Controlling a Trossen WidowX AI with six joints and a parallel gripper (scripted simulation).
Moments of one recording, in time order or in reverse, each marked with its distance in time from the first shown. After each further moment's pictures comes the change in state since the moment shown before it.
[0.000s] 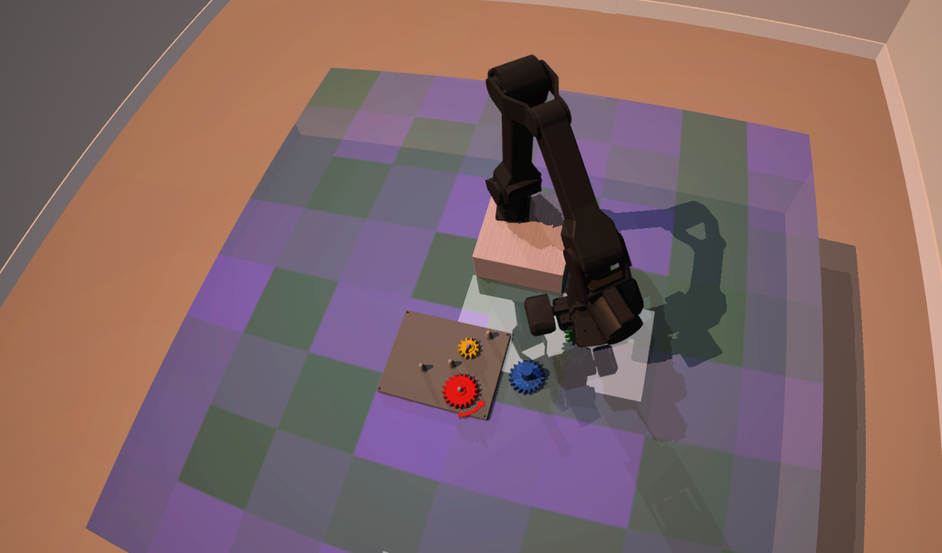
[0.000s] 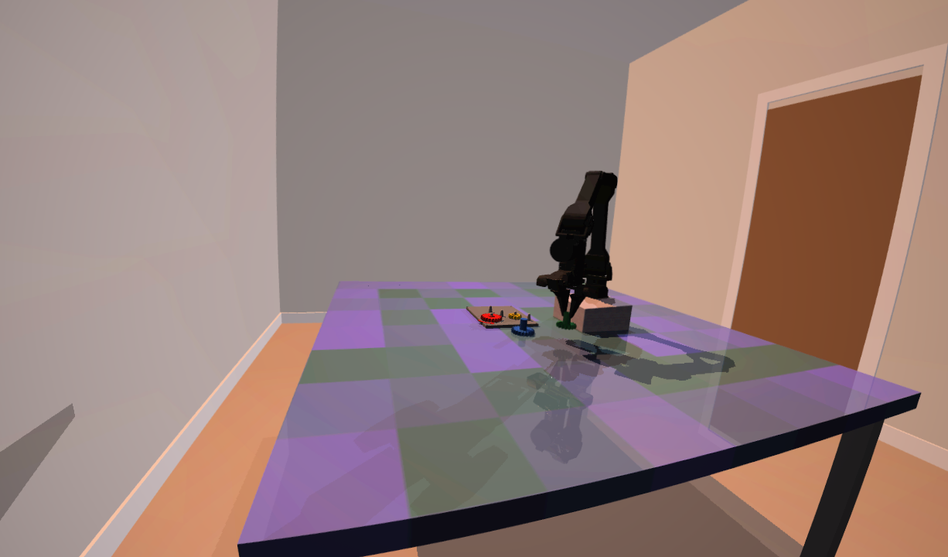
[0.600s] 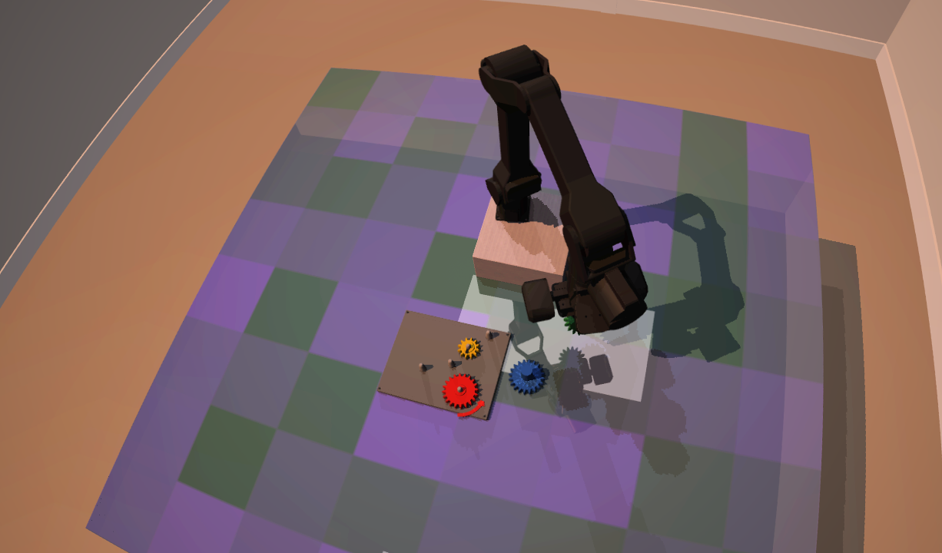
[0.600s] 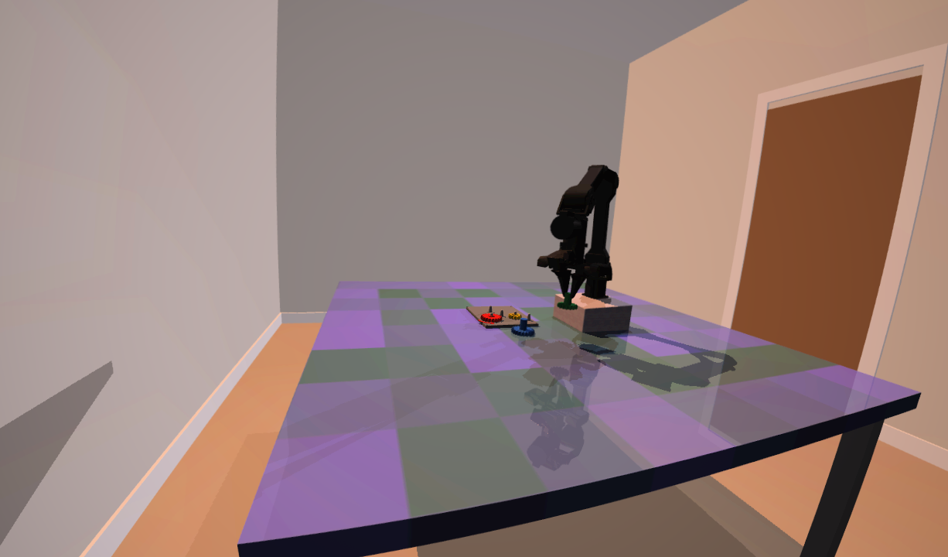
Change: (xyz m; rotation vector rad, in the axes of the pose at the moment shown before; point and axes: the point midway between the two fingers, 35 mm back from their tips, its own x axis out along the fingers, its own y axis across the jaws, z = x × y) arm -0.053 -0.003 0.000 0.004 0.000 -0.001
